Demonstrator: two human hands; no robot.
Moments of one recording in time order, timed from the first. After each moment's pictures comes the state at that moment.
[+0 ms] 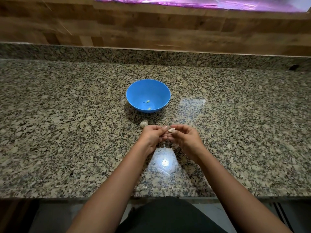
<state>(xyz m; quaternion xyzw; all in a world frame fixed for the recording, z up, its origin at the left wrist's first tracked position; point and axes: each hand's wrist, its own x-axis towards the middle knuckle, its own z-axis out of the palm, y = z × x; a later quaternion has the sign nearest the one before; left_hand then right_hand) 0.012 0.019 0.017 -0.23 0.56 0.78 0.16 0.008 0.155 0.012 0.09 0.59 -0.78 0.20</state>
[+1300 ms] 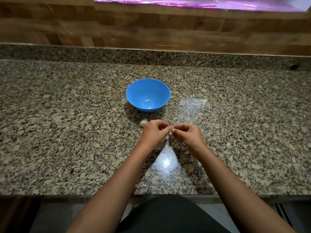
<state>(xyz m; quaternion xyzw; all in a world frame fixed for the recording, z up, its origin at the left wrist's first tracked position) 0.021 0.020 0.023 -0.06 0.87 0.48 0.00 0.007 0.160 0.017 0.07 0.72 -0.67 0.15</state>
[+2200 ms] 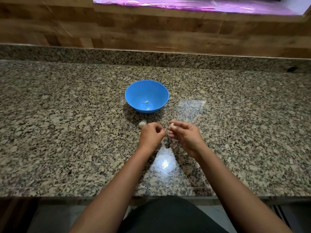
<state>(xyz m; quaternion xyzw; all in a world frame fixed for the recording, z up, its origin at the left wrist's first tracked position) 0.019 0.024 0.015 -0.11 0.89 0.44 -0.01 0.004 0.157 0.025 0.09 0.59 -0.78 0.18</state>
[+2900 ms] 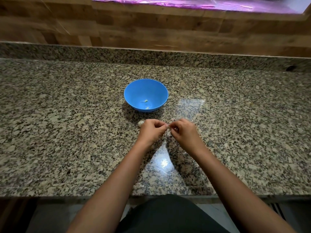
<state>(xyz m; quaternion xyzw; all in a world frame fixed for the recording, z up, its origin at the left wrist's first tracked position) 0.012 0.021 0.020 -0.13 0.78 0.61 0.05 0.008 0.156 0.029 -0.16 0.93 -0.34 -0.02</state>
